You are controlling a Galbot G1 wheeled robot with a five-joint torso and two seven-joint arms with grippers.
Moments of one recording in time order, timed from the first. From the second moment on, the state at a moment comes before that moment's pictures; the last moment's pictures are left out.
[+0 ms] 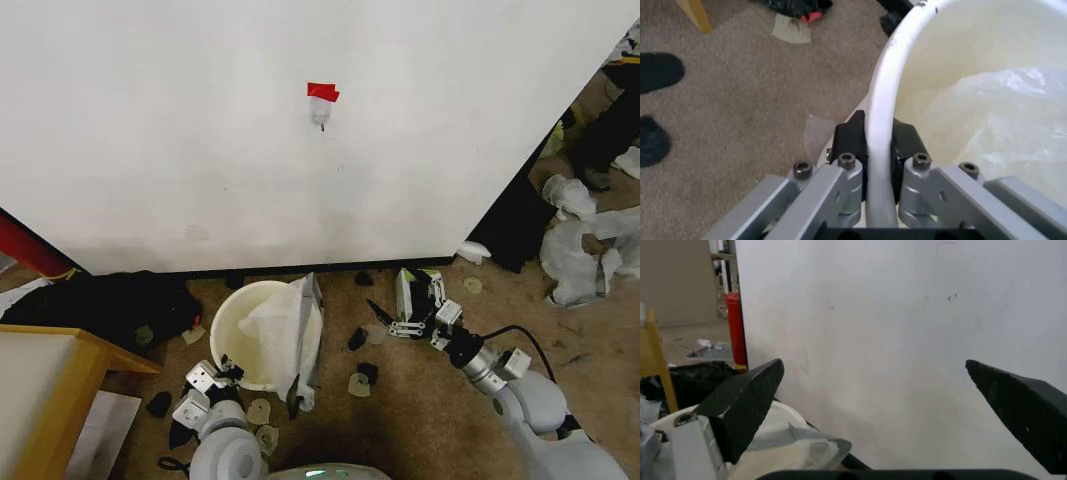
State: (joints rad) left arm 1.52 -1.51 -0.30 -2.07 -0.72 0.07 -0.76; right arm -1.33 1.09 0.52 1.92 0.40 0.34 -0.63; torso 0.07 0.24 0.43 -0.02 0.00
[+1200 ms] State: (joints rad) left arm 1.50 -1.04 -0.32 -2.37 -0.59 0.21 -0.16; right arm -1.30 1.12 0.55 1.92 0.51 0.26 -0.46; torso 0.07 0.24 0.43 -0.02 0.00
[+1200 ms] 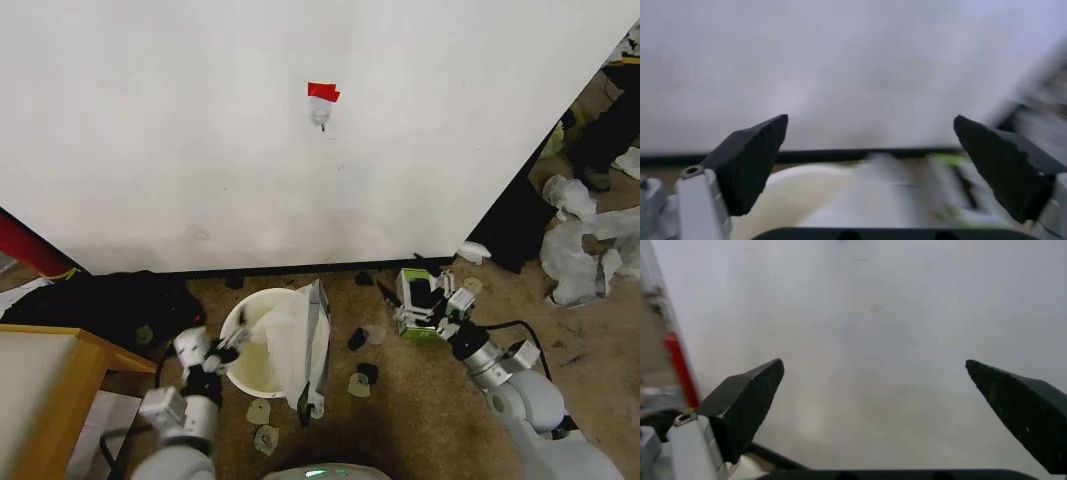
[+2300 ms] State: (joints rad) left arm 1.28 -0.98 0.06 -2.21 -0.07 0.56 -0.25; right arm -1.30 1.14 0.54 1.86 0.28 0.29 -0.35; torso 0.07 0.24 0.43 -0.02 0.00
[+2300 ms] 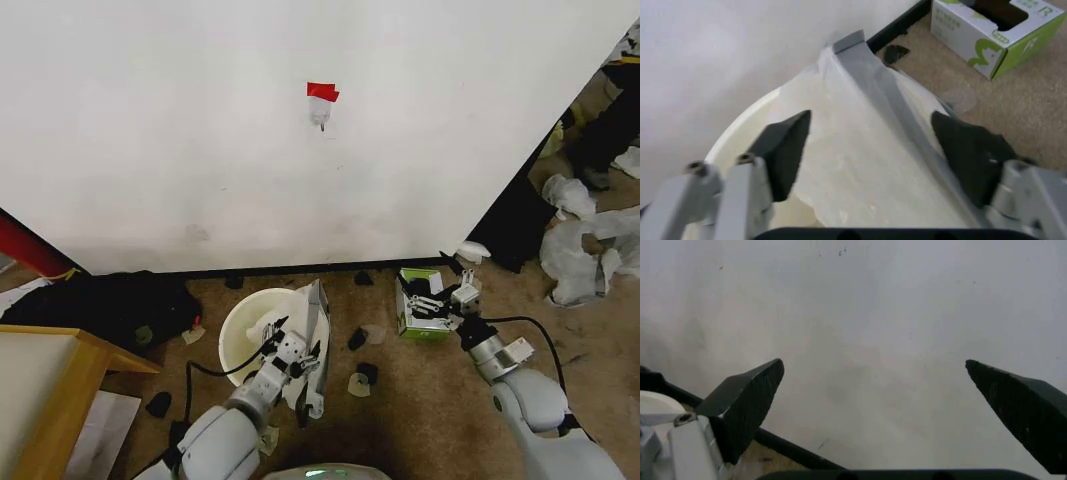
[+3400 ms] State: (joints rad) left arm 1.34 -1.06 -0.07 -2.22 -0.26 0.54 -0.33; right arm -1.33 1.14 0.20 1.93 0.55 -0.05 -0.25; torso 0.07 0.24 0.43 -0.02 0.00
